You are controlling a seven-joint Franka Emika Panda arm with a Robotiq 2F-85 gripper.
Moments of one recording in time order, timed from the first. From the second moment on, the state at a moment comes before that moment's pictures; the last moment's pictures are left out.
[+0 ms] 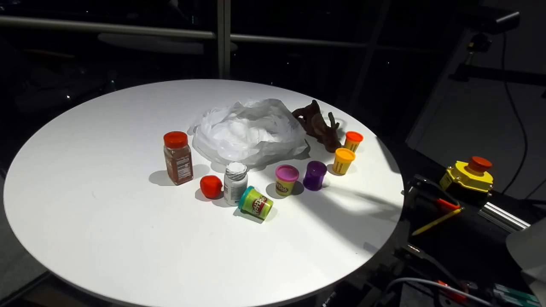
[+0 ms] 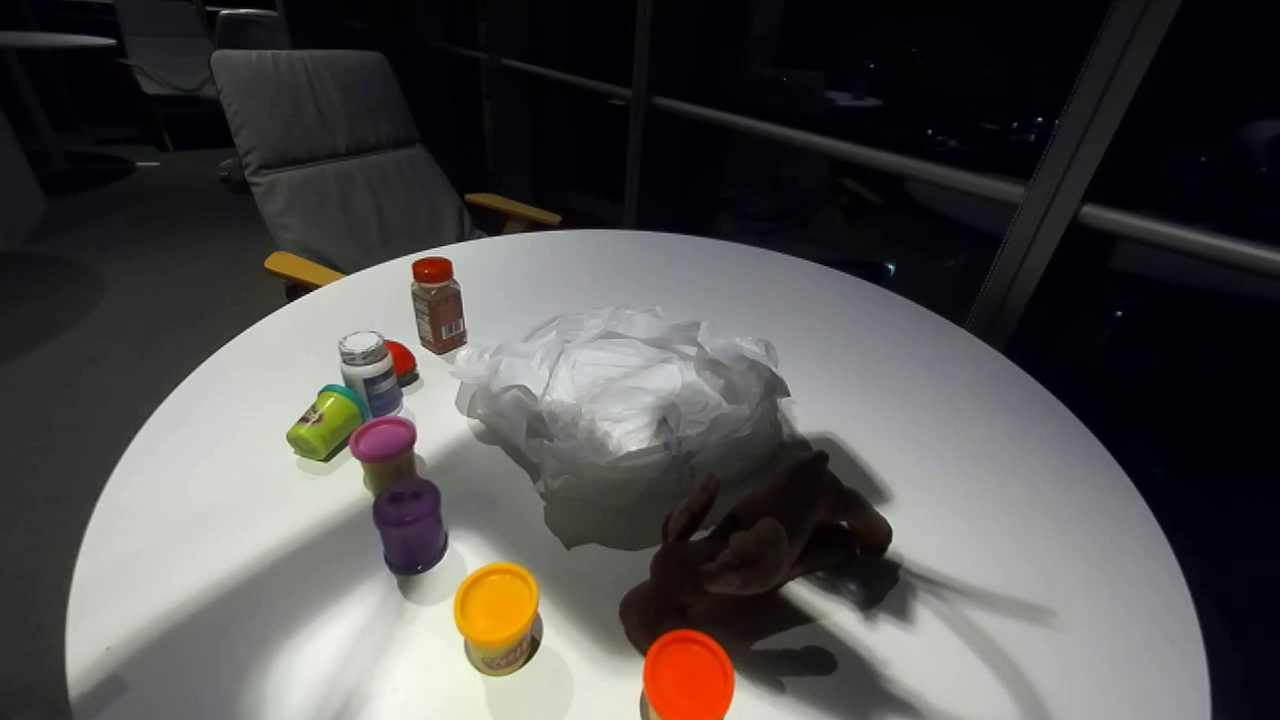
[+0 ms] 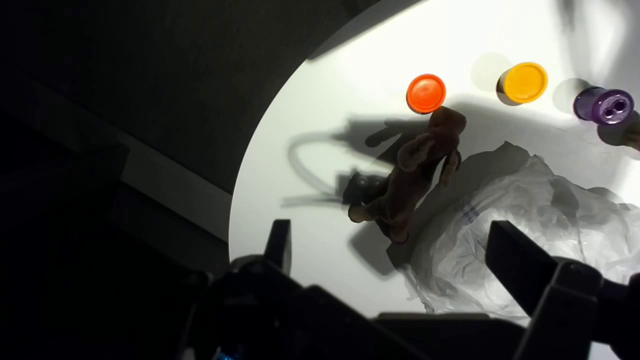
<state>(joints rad) -0.16 -0.30 -0.17 -2.12 -0.28 1.90 -0.26</state>
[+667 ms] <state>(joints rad) -0.16 -0.08 -0.18 -2.09 -0.19 1.92 -0.21</state>
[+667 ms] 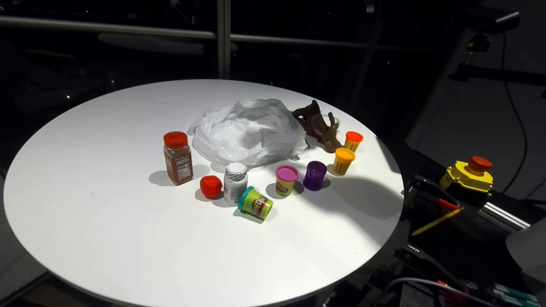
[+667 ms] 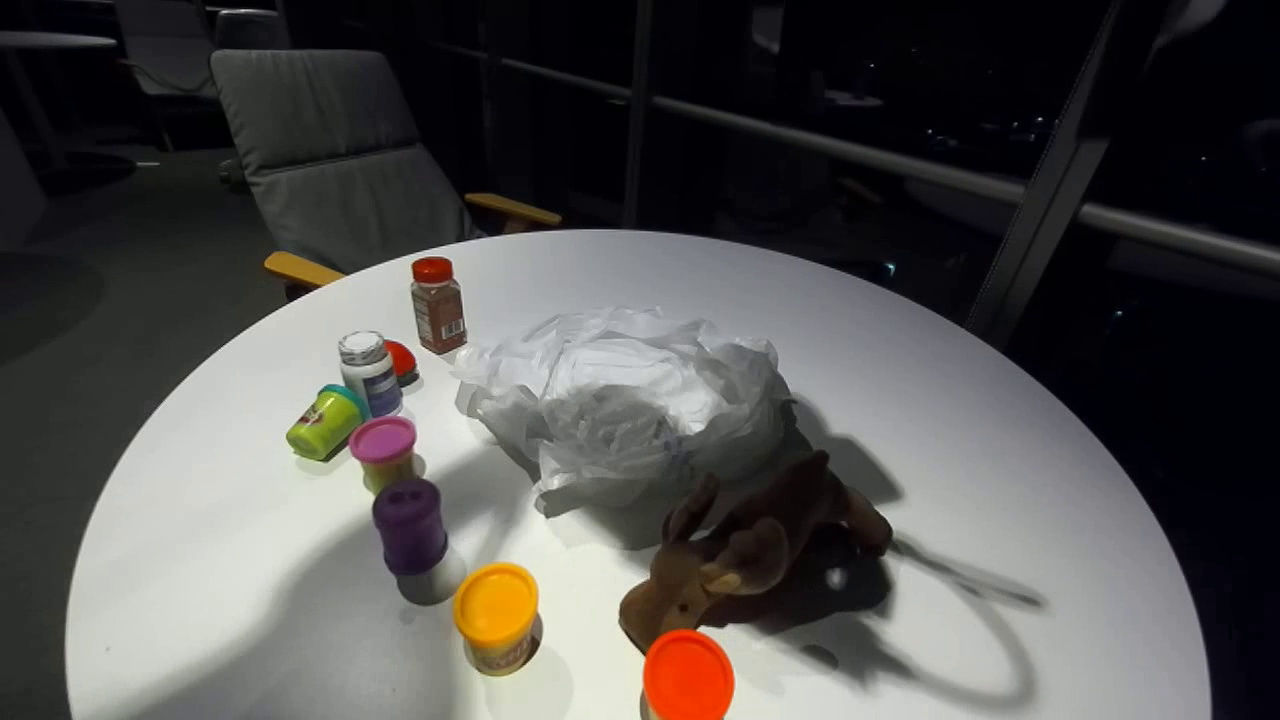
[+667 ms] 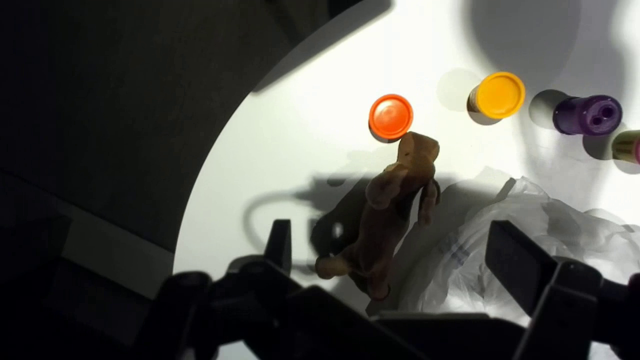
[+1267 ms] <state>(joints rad) -0.21 0.19 -0.20 -2.12 -0.14 2.11 -0.16</state>
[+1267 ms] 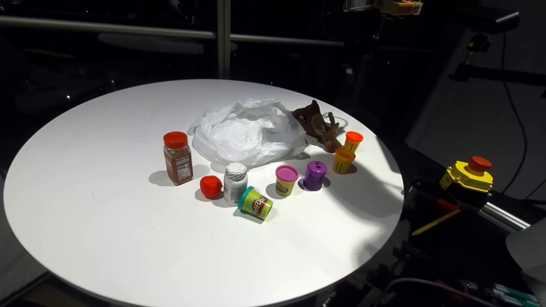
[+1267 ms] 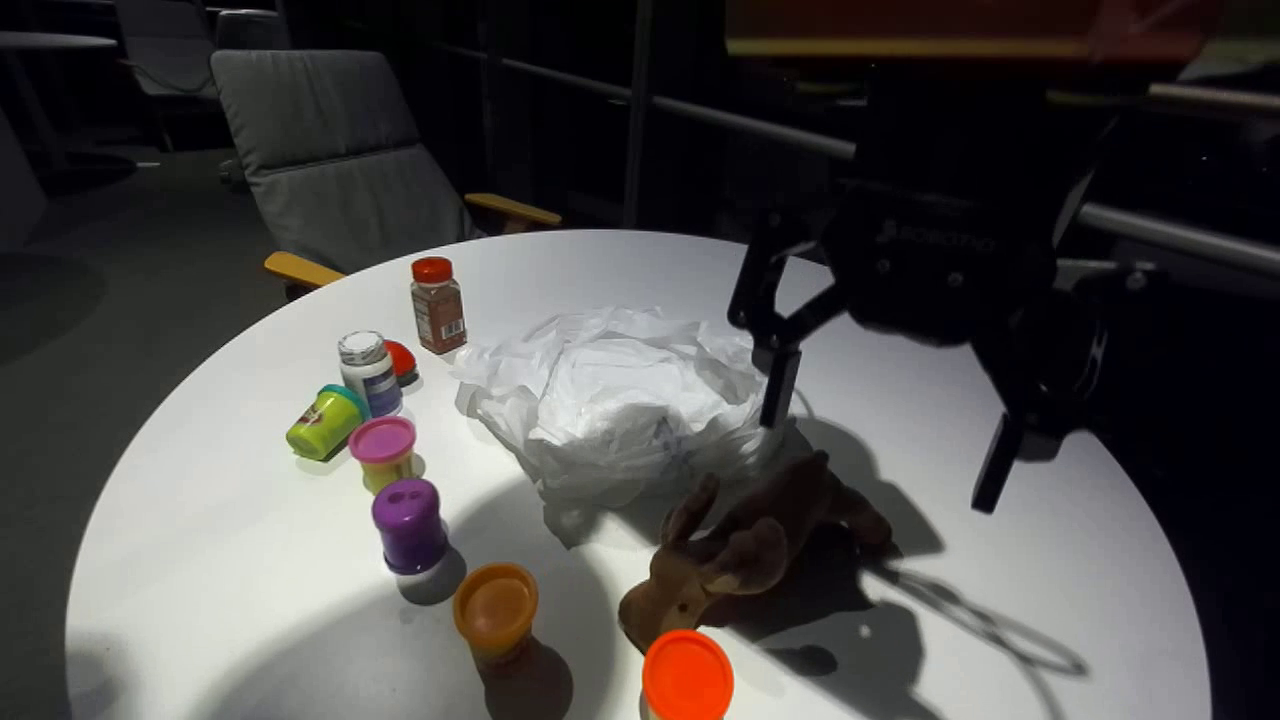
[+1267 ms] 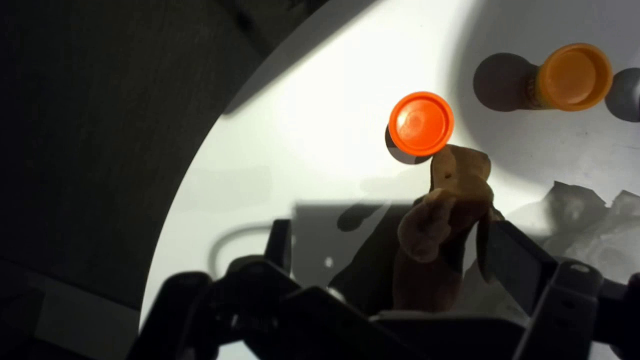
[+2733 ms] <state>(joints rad) -0.31 0.32 -0.07 -2.47 0.05 2.76 -0.41</state>
